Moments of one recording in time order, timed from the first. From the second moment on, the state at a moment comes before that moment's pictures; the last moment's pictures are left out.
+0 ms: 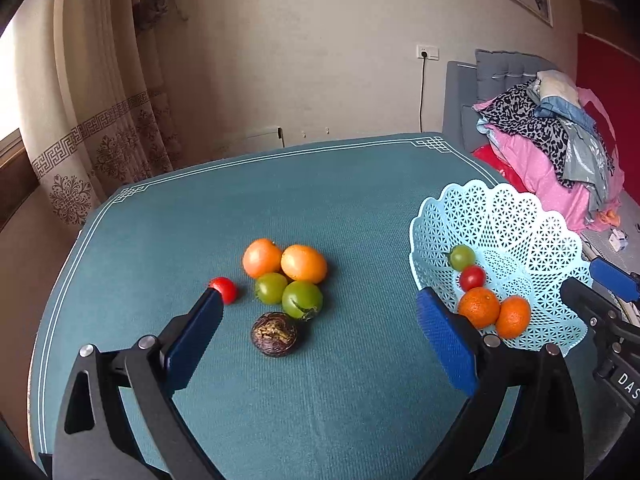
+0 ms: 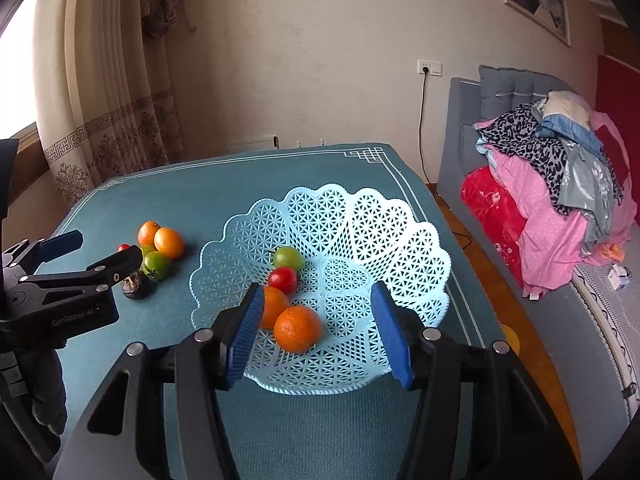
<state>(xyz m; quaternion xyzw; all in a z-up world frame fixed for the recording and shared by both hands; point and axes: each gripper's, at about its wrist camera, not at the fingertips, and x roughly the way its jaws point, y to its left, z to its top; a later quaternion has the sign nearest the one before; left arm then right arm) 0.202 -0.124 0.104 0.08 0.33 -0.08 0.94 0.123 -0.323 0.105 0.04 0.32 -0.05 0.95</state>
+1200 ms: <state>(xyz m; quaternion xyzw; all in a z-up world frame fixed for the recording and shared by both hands) 0.220 0.012 0.070 0.04 0.37 0.05 0.93 0.164 -0.169 0.069 0.01 0.39 0.16 0.91</state>
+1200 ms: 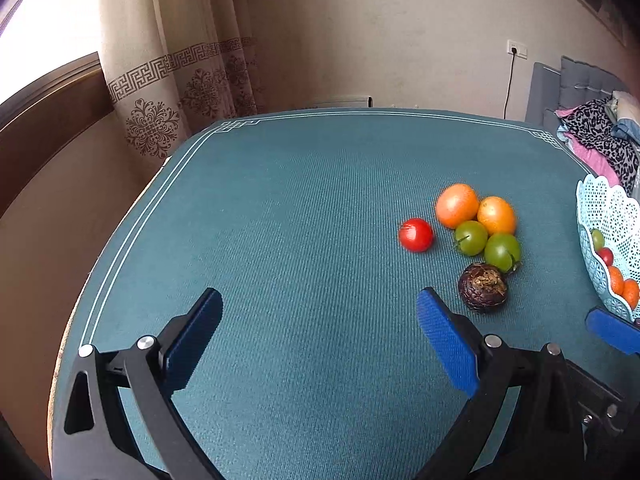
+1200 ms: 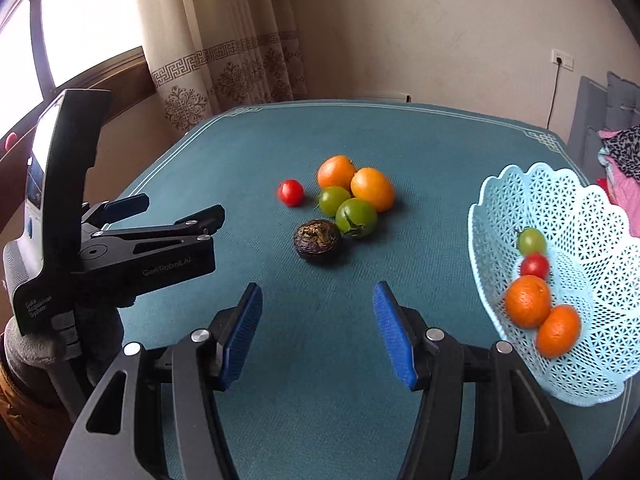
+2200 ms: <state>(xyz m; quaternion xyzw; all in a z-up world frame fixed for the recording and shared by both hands) 0.233 0.030 0.064 0.02 0.38 0.06 0.92 0.246 -0.137 0.027 0.00 0.43 0.14 0.89</state>
